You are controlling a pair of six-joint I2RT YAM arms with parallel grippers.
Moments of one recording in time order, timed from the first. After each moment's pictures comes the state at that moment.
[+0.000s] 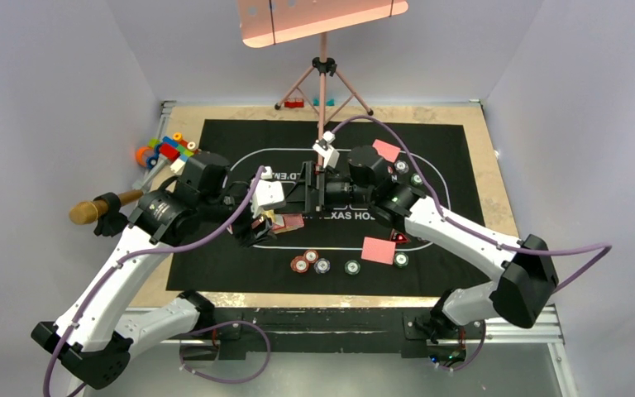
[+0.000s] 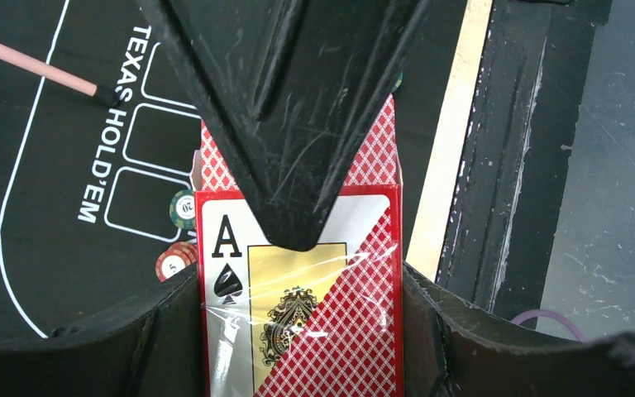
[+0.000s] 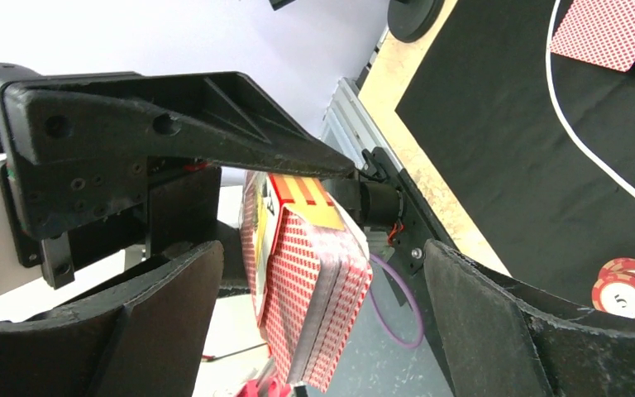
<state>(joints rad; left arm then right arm) -0.55 0.99 1.23 -1.01 0.55 0.55 0.81 1.37 1.10 0.00 -0.58 0.99</state>
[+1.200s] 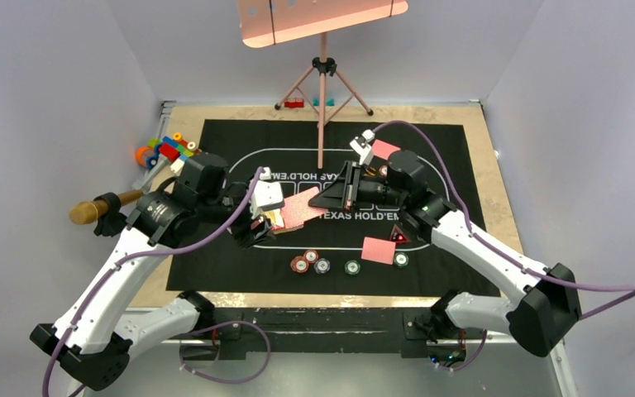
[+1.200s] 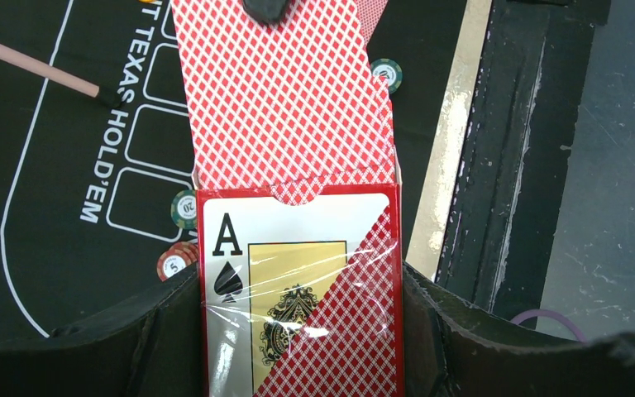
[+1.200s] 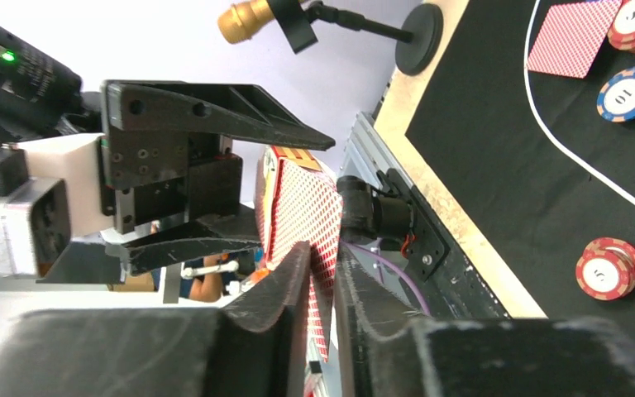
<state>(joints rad) -0.55 0.98 1.23 -1.01 0.55 0.55 0.66 1.20 0.91 0.10 -0.65 1.10</state>
